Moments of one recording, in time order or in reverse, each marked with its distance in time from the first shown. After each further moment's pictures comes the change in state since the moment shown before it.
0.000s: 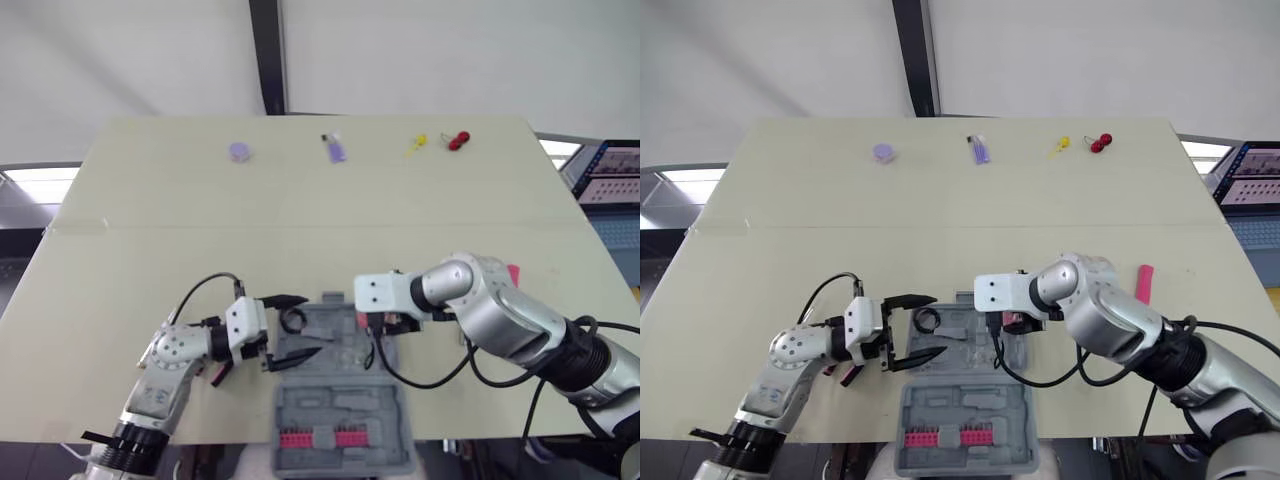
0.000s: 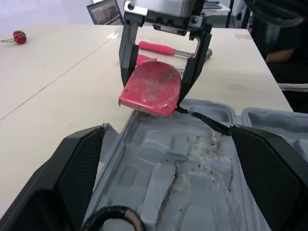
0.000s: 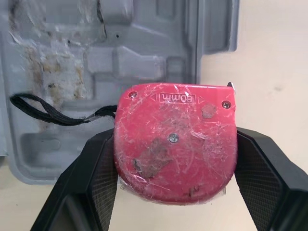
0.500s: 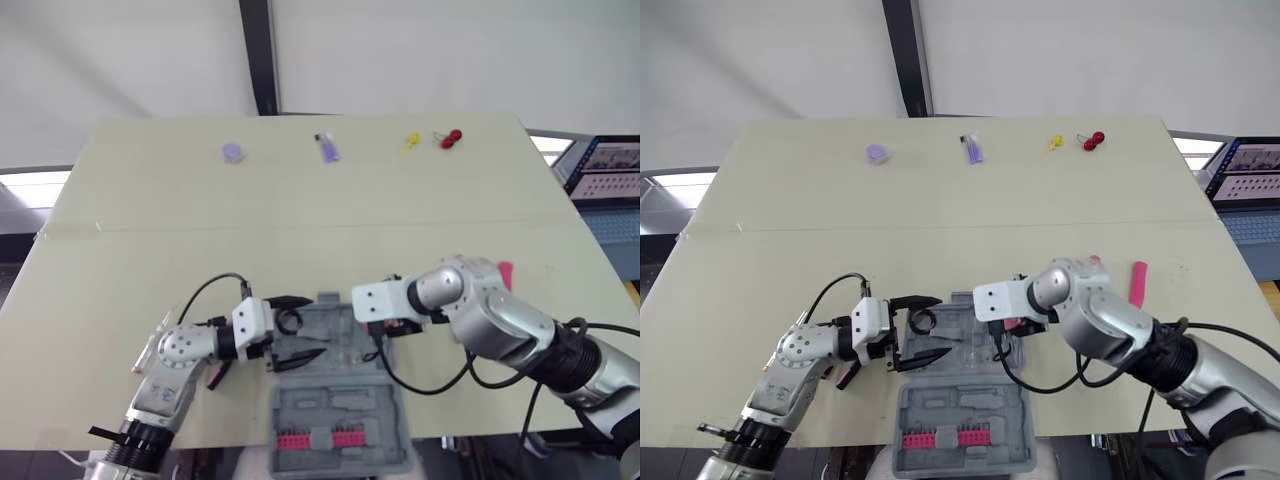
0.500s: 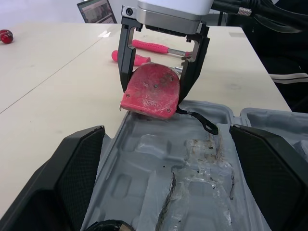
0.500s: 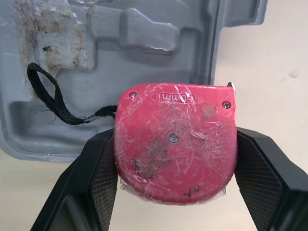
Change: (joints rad) left arm -0.022 0.001 -0.014 0.030 0.002 -0.002 -0.001; right arm 0.009 0.009 0.026 0.004 -0.096 -0.069 0.066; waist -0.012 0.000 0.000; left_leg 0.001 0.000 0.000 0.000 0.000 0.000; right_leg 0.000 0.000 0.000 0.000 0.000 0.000
